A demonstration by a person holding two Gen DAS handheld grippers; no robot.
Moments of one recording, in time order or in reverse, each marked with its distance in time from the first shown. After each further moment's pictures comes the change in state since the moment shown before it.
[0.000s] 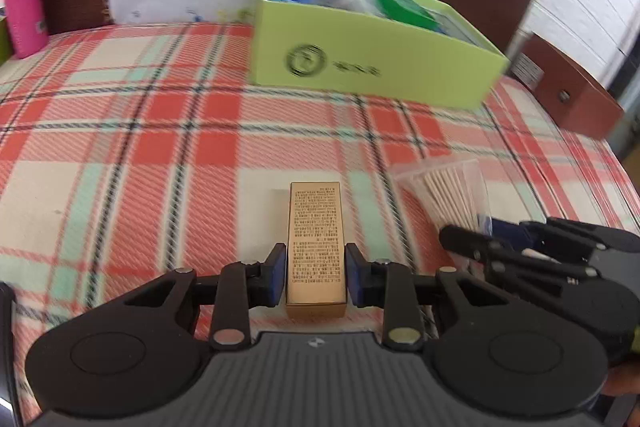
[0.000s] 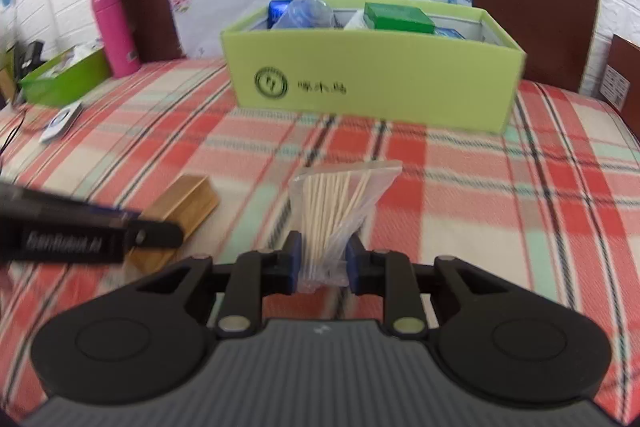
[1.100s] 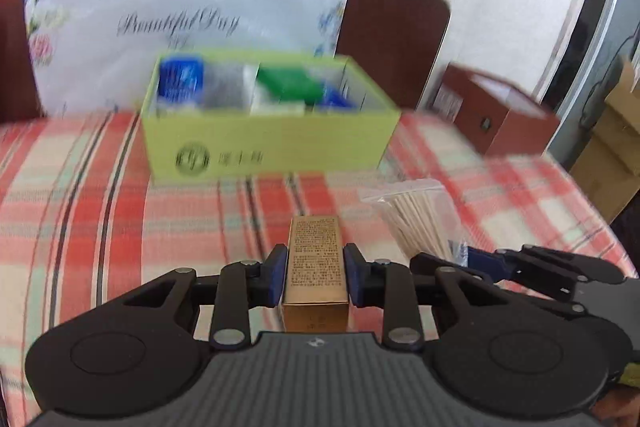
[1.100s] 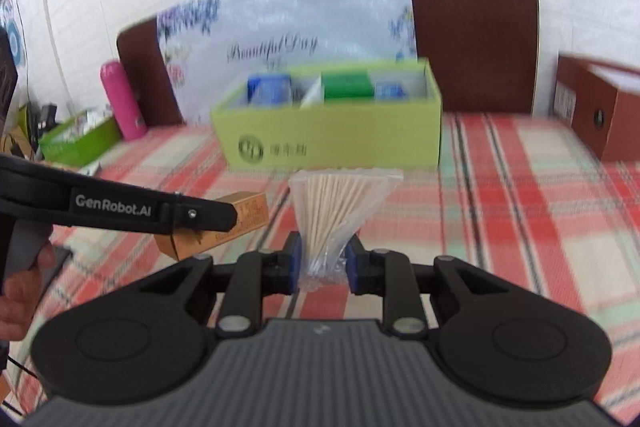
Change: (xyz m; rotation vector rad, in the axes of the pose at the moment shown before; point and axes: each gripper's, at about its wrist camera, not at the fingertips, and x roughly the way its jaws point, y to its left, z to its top) left arm -0.036 -0.068 0.060 0.101 -0.155 -0.114; right arm -0.075 -0.044 0.014 0.083 -0.195 0.027
